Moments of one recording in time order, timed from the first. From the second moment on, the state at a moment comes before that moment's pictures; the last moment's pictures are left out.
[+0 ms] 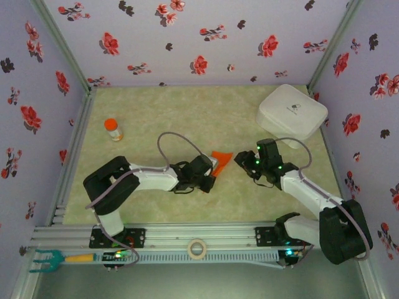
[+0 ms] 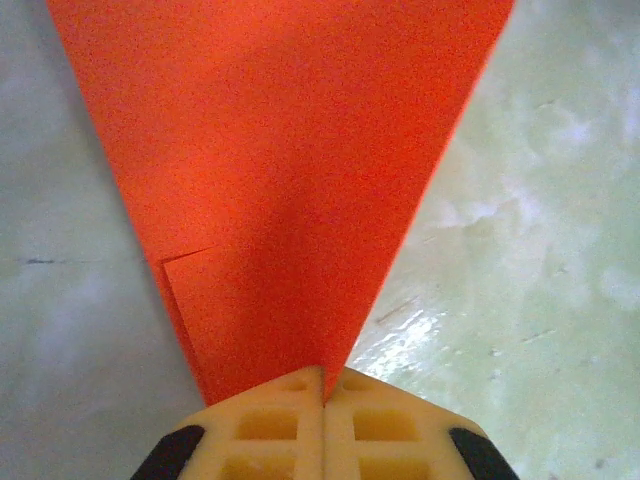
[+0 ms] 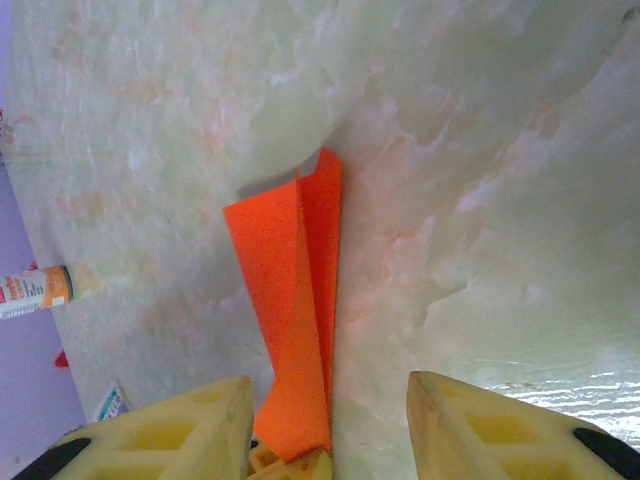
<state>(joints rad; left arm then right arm) -1.03 1.77 0.87 0.00 0.07 -0.51 0.37 1.15 0.52 -0.20 -0.31 1.05</state>
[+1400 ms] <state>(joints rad) -0.83 1.90 0.68 0.60 0.56 -0.94 0.50 1.56 0.59 0.15 -0.49 0.93</state>
